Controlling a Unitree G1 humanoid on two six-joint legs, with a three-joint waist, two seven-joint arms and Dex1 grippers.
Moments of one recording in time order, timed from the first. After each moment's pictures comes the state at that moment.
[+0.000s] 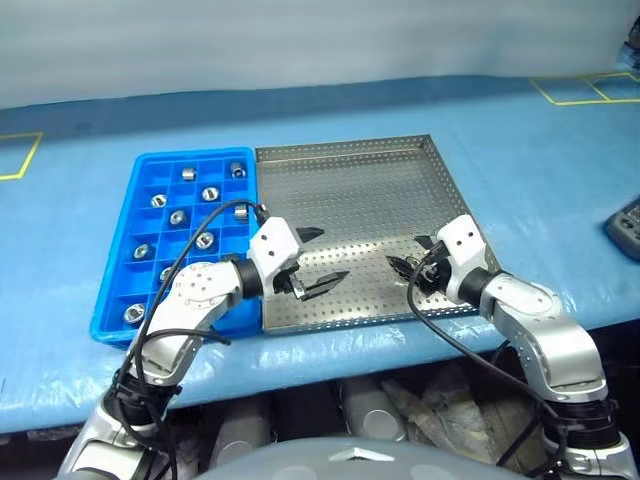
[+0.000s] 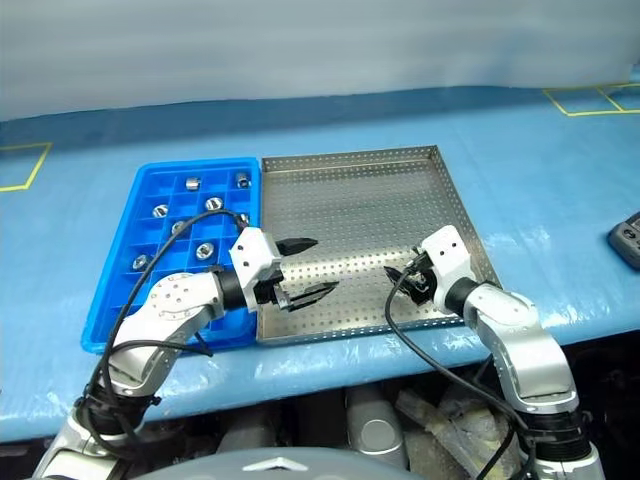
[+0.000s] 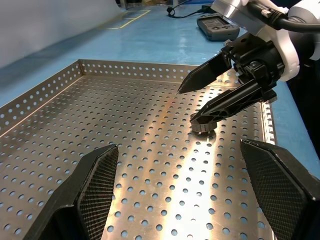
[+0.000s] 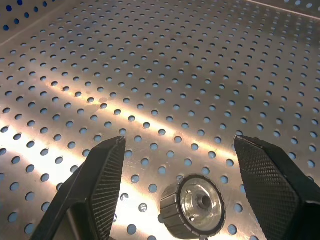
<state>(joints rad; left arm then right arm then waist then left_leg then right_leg) -0.21 0.43 -0.29 -0.47 -0.28 0.54 -0.69 -0.04 -0.51 -0.06 -0.42 0.26 0.74 0.53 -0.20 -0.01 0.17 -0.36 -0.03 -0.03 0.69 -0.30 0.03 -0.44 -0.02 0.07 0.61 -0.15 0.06</state>
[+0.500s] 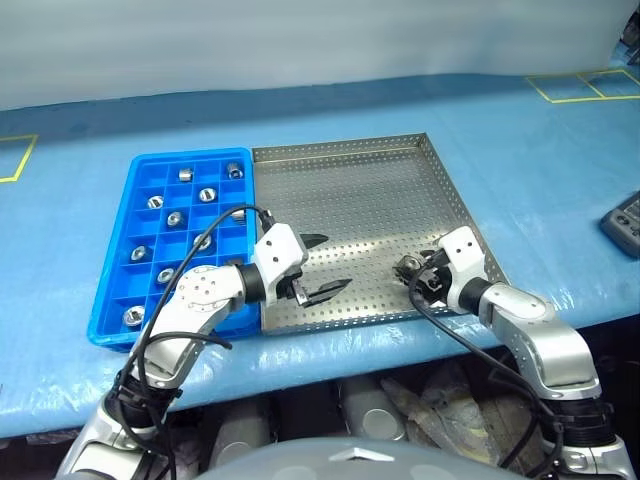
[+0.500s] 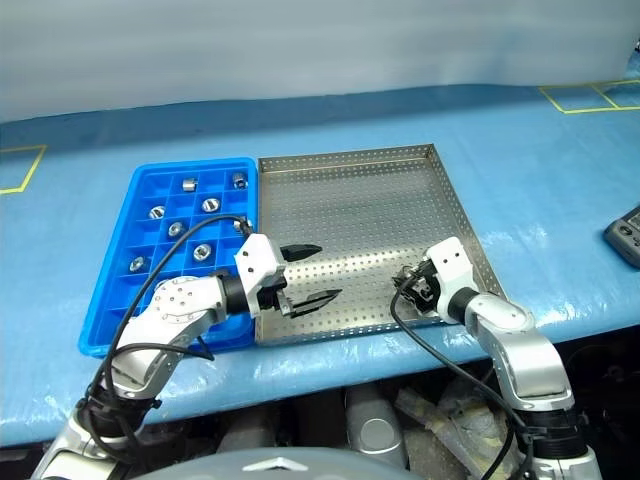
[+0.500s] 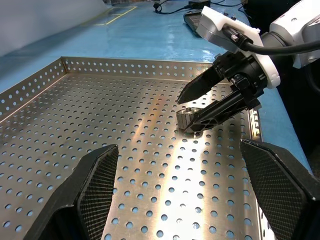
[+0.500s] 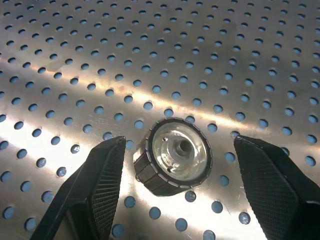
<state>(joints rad) -0.21 0.44 -0.29 -0.47 -0.27 0.53 -0.70 -0.03 -0.52 -0.06 -0.31 0.25 0.75 0.51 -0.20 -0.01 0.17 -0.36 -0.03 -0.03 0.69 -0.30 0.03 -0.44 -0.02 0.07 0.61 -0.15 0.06</state>
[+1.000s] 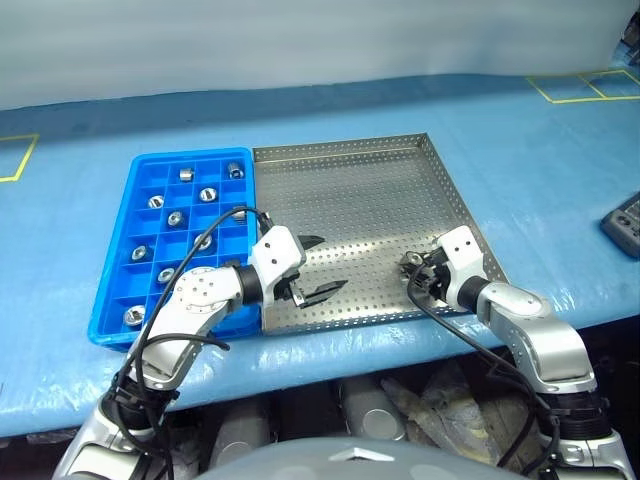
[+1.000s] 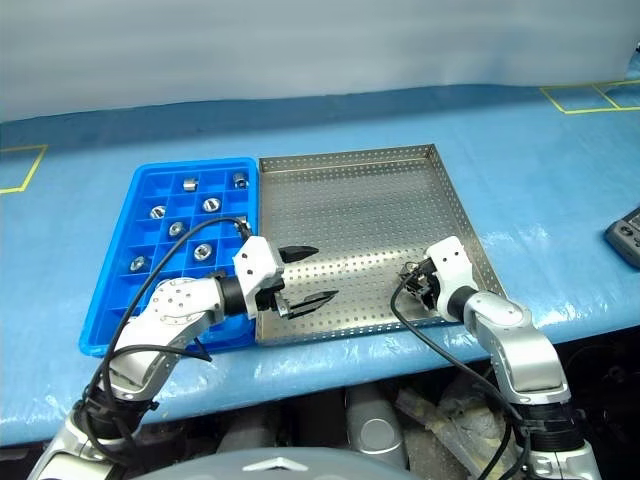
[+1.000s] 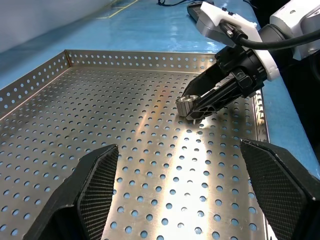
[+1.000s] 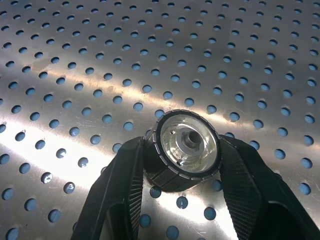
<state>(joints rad) -0.19 0.46 -0.29 -0.47 -0.25 0.53 -0.70 -0.06 -0.51 -0.05 -0.29 0.25 0.75 0.50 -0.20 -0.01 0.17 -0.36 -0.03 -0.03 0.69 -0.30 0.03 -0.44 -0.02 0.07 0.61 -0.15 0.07</state>
